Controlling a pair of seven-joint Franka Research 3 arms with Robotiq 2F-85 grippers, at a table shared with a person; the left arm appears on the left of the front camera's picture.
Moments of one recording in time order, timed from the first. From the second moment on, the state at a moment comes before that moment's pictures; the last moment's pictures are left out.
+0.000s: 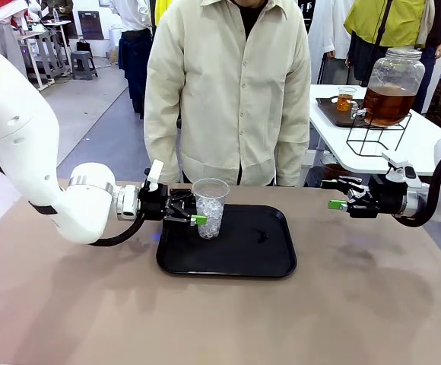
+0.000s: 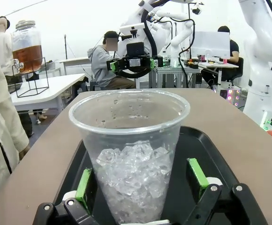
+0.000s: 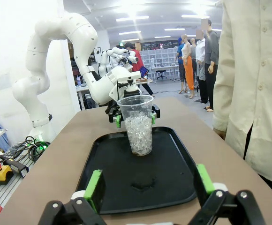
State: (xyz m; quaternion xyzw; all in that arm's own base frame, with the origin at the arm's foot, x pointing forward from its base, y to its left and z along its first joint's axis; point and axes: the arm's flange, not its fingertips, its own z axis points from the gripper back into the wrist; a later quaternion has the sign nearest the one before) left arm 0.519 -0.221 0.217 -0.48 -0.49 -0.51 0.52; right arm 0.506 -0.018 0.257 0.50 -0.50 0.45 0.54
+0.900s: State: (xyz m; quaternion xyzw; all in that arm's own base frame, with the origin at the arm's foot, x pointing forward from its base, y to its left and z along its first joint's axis) left arm 0.525 -0.238 0.213 -0.47 -0.49 -0.52 0.52; right arm 0.506 -0.018 0.257 0.50 -0.50 0.45 0.54
